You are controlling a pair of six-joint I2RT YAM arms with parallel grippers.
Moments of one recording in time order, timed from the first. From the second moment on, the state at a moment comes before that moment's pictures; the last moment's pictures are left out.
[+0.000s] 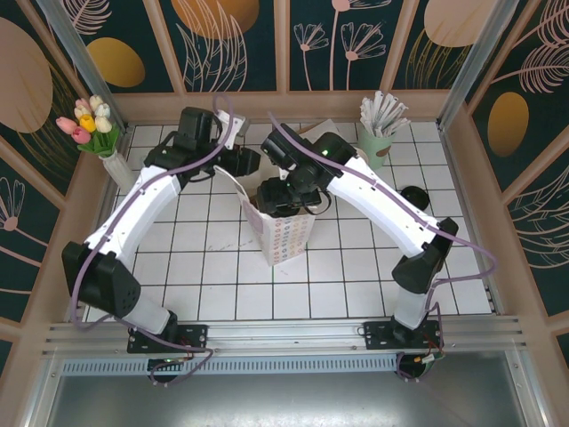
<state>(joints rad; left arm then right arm) -0.39 1.52 1.46 -0.62 0.46 -0.11 0.91 1.80 2.06 -1.44 -0.04 0.58</state>
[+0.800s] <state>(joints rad) -0.41 1.48 1.43 -0.69 0.27 -0.28 0.94 1.83 2.10 -1.44 0.00 0.63</state>
